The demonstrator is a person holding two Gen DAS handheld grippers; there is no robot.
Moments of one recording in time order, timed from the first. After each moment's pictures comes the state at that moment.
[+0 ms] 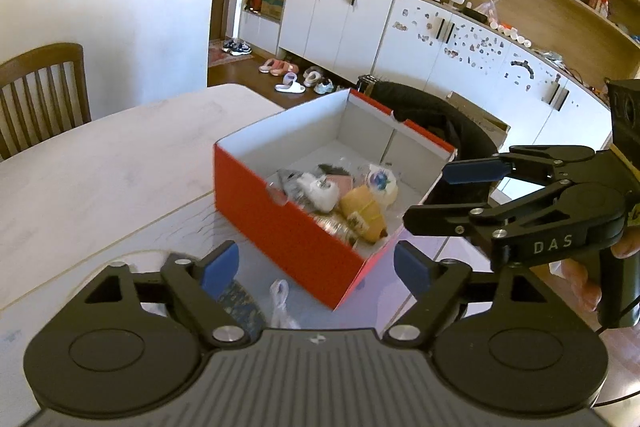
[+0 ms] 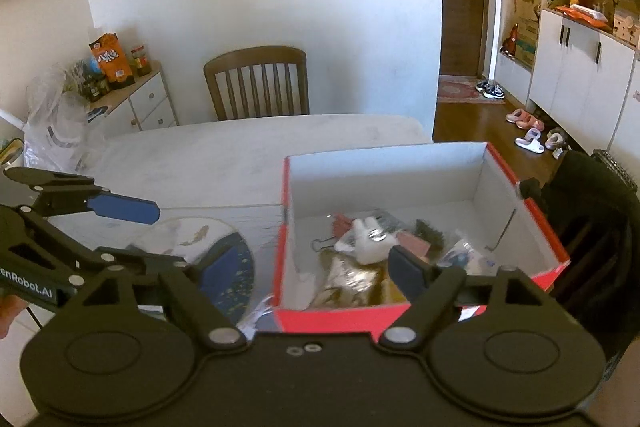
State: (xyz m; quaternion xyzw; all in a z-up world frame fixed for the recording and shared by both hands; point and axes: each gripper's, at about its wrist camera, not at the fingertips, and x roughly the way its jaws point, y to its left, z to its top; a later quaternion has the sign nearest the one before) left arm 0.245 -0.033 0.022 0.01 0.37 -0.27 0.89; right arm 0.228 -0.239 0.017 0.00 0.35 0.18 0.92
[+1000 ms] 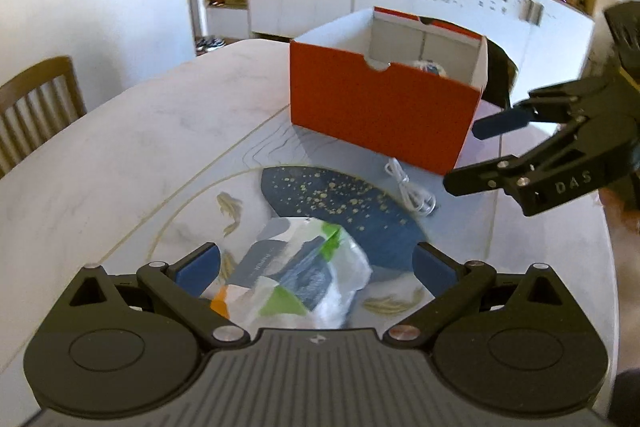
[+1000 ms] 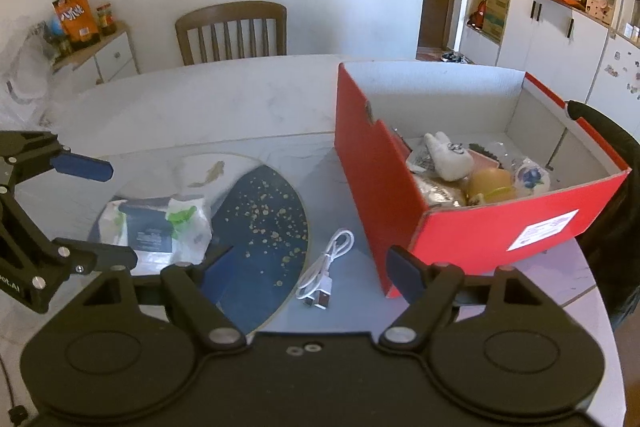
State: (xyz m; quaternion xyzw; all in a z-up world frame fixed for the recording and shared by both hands) left arm 0.253 0.084 -0.079 0.13 0.35 -0.33 0.87; right arm 0.209 -0.125 -0.074 -0.03 0.38 0.10 0.92
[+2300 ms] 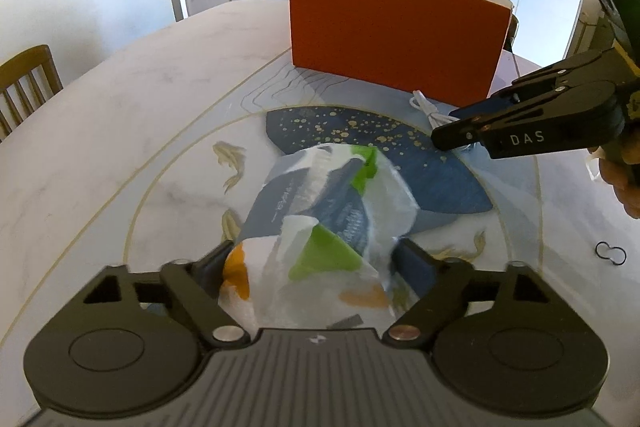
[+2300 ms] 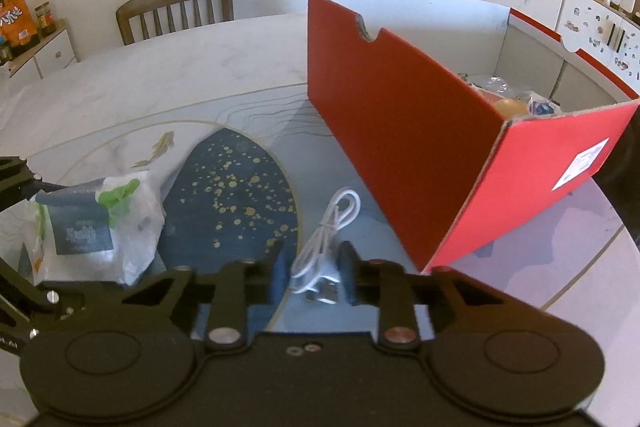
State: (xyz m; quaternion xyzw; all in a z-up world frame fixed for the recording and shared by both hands) left arm 0.272 0.089 -0.133 0.16 0.38 -0.34 0.85; right arm 0.239 -0.104 -0.136 0.01 0.41 0.01 0.91
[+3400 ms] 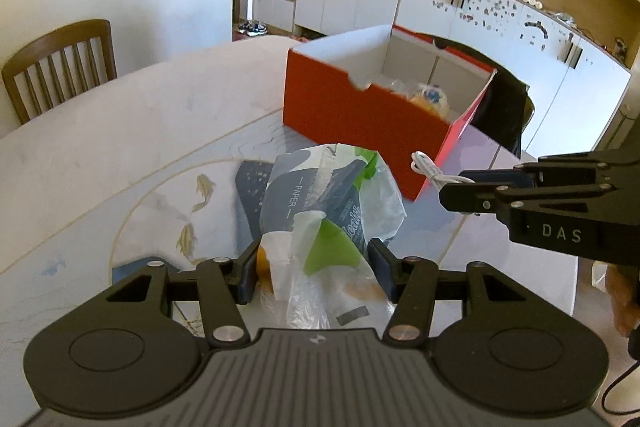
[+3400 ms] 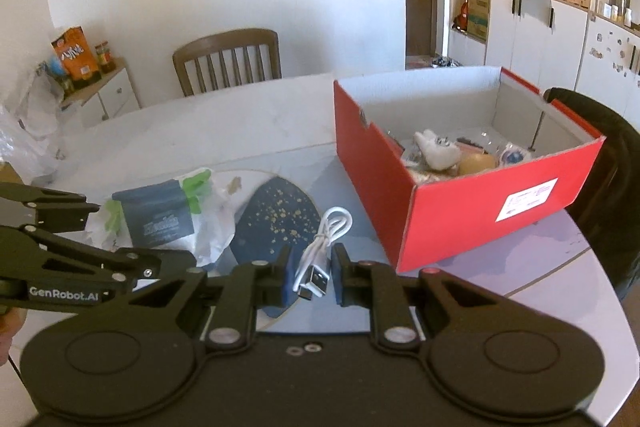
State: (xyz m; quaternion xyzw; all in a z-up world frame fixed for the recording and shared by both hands) left arm 0.205 0.048 -0.044 0.05 0.38 -0.26 0.89; right arm 0.164 -0.135 -0.050 0.03 0.35 0.09 0.93
